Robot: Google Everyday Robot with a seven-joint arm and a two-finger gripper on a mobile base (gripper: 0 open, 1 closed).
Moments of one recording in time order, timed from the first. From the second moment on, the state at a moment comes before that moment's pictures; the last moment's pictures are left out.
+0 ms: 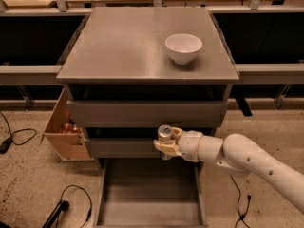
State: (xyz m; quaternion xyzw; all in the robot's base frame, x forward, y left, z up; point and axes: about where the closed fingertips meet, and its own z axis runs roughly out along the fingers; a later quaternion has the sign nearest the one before) arm 0.562 -0.040 0.642 -0.41 0.69 0.30 0.51
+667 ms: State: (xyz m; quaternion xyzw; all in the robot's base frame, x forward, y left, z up) arm 0.570 -0.047 0.499 -0.43 0.67 0.32 0.51
